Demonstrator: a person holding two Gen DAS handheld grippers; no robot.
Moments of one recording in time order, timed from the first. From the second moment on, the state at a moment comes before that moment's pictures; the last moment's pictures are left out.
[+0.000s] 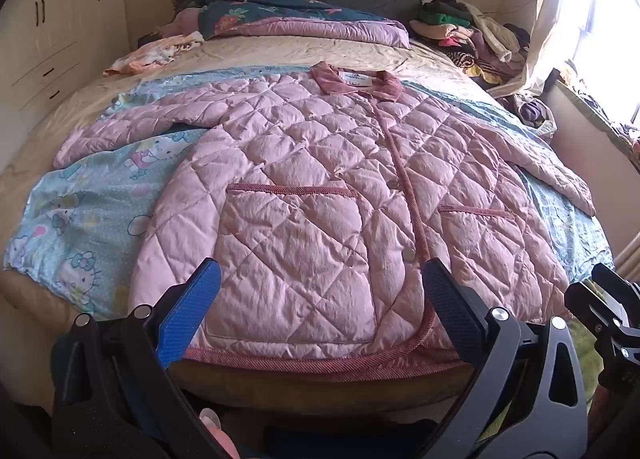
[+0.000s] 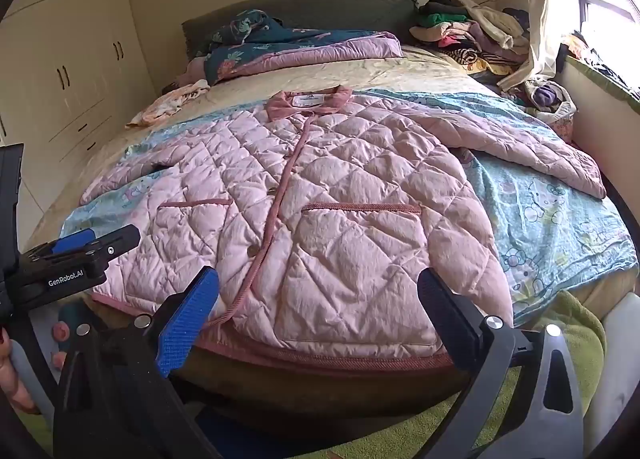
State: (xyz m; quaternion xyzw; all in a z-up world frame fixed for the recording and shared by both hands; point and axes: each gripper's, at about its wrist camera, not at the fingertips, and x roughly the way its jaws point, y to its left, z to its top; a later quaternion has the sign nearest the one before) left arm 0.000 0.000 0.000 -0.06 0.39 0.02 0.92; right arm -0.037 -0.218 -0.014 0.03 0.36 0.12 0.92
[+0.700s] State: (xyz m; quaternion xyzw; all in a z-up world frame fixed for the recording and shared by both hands) left arm 0.000 0.000 0.000 -0.06 0.39 0.02 0.92; right arm -0.039 -0.218 -0.012 0.03 0.36 0.12 0.93
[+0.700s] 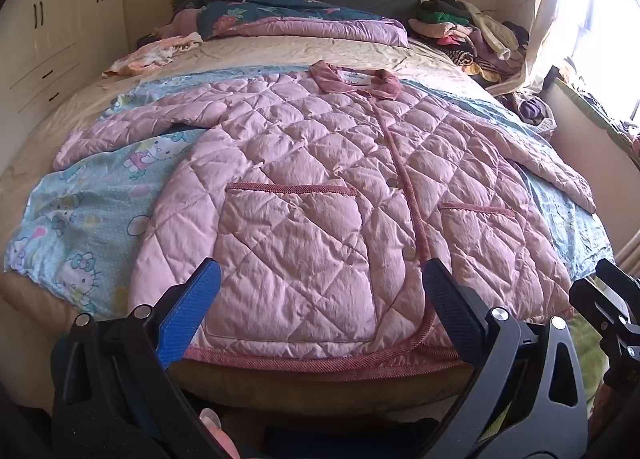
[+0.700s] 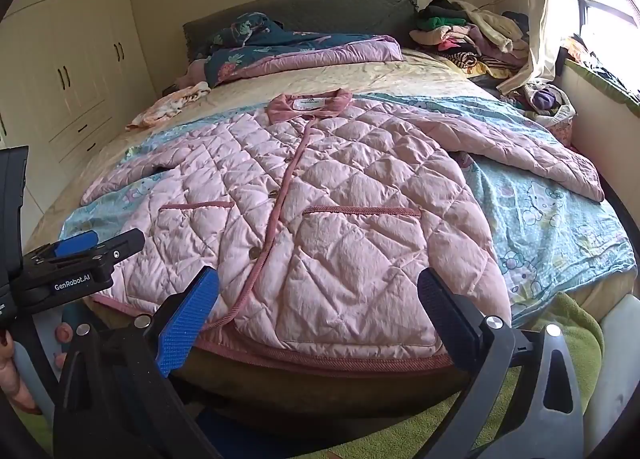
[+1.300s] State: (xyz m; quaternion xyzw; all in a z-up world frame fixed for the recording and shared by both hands) left arm 0.000 0.000 0.000 -0.05 0.39 0.03 0.92; right arm -0.041 -0.213 -0.011 0.03 0.35 0.12 0.93
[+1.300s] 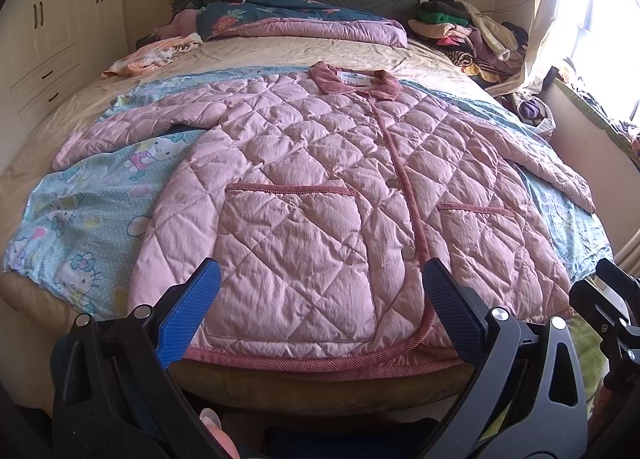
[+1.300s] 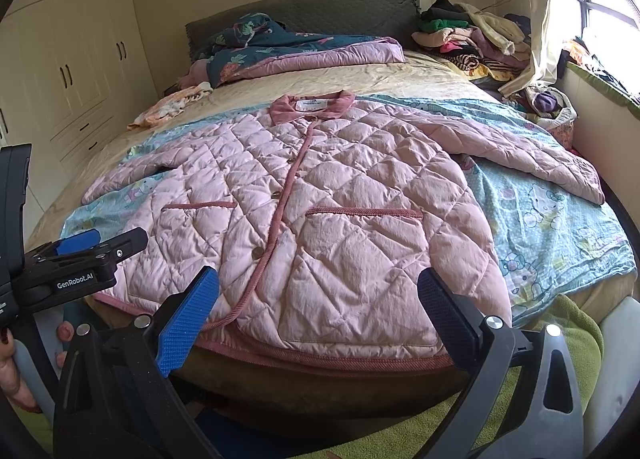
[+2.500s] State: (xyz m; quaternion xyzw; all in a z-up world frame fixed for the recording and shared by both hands) left arm 0.000 -0.002 0.000 -0.05 0.39 0.03 0.92; right arm -0.038 -0.216 -0.012 0.03 0.36 0.12 0.93
